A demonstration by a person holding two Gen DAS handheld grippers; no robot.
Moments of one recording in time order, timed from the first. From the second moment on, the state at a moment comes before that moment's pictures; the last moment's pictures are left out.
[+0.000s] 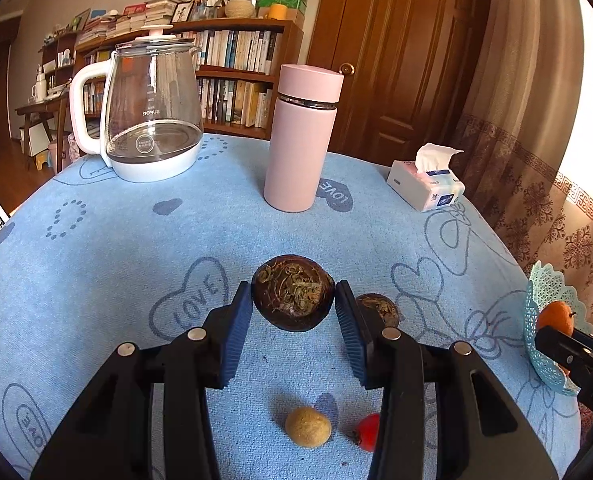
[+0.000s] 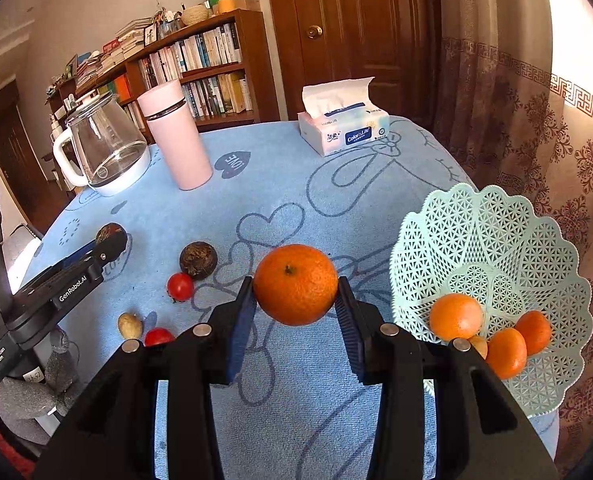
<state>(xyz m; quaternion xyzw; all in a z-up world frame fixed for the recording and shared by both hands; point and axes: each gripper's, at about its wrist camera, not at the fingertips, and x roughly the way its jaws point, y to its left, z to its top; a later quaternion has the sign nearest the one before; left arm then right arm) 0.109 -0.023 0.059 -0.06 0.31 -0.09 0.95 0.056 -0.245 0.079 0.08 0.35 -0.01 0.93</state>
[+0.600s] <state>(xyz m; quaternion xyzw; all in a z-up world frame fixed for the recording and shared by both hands) 0.100 -0.037 0.063 -0.04 0.30 -0.11 0.95 0.033 -0.339 0.079 0.15 0.35 -0.12 0.92</state>
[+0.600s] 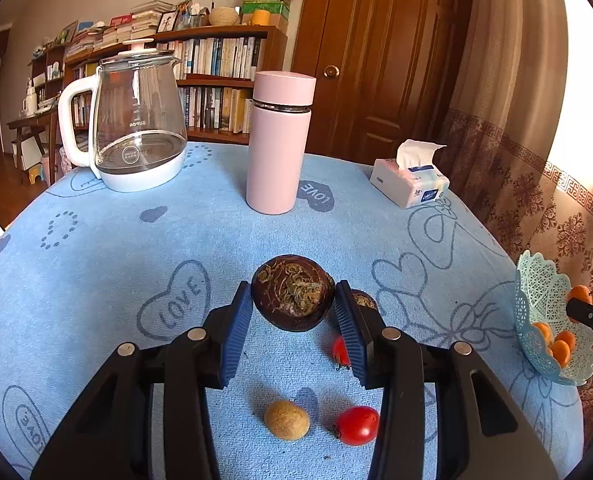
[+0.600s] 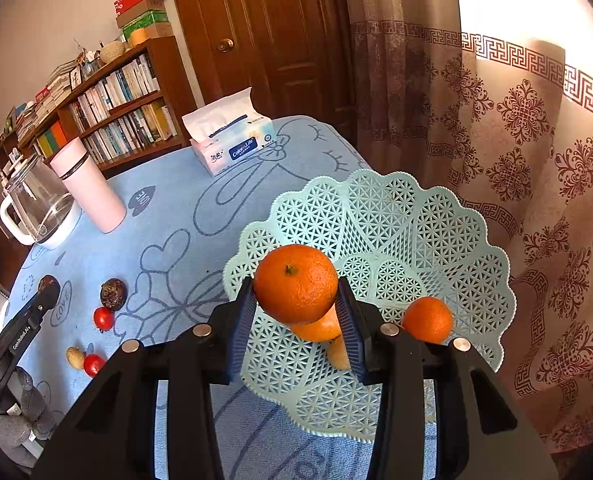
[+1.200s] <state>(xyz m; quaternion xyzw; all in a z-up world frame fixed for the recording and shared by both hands) 0.096 -0.044 0.062 -0.03 0.29 -0.11 0.95 0.028 -0.402 0.055 0.19 0.37 -0.19 0.89</state>
